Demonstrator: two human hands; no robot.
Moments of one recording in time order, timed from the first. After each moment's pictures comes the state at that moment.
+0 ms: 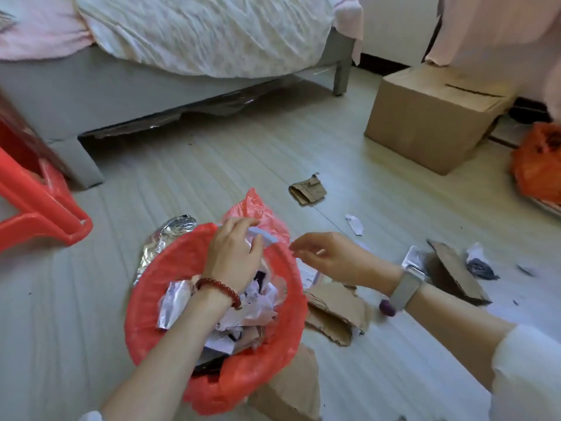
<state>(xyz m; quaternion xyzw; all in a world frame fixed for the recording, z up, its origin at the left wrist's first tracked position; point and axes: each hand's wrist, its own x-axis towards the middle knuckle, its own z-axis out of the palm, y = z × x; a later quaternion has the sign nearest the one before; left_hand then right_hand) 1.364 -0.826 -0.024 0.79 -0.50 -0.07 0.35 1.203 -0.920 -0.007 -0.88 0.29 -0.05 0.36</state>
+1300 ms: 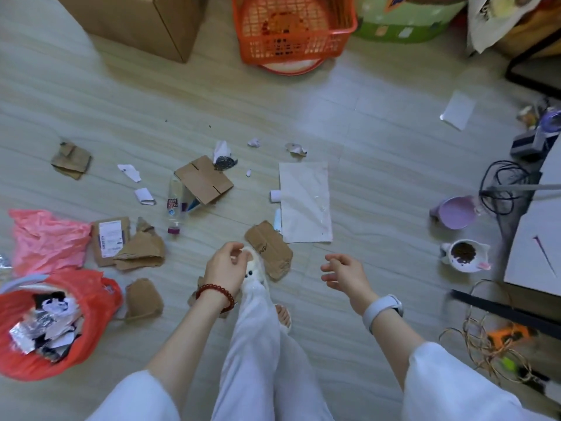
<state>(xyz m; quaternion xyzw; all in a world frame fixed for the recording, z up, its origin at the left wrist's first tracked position) 0.849 -0.930 0.212 0.74 -0.44 -0.50 0.04 0.631 -0.883 0.196 -0.09 0.78 -0.18 0.59</state>
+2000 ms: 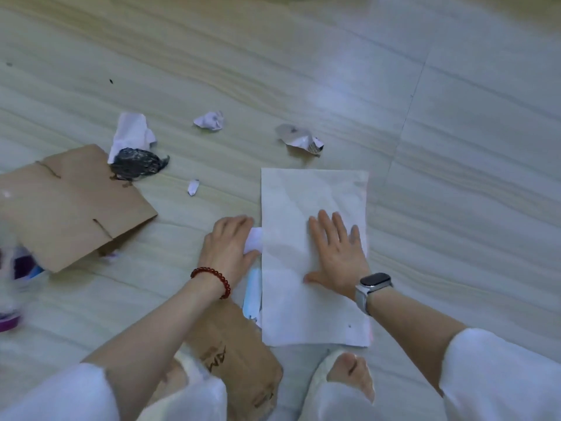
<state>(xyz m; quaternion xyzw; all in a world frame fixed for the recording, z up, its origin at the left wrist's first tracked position) 0.759 -1.080 -0.262 0.60 -0.72 -0.35 -0.10 0.544 -1.050 -0.258 -0.68 0.61 0.25 0.30</state>
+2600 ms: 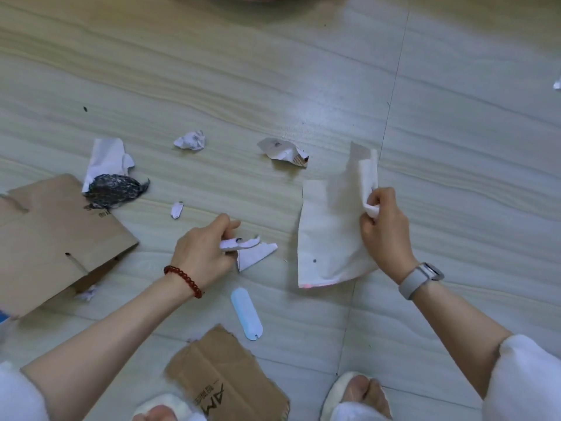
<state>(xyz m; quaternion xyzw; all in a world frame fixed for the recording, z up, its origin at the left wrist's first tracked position) 0.776 -1.115 -0.263 0.57 -0.73 -0.37 0.06 0.493 -1.081 -0.239 -0.52 0.80 -0.21 0.22</state>
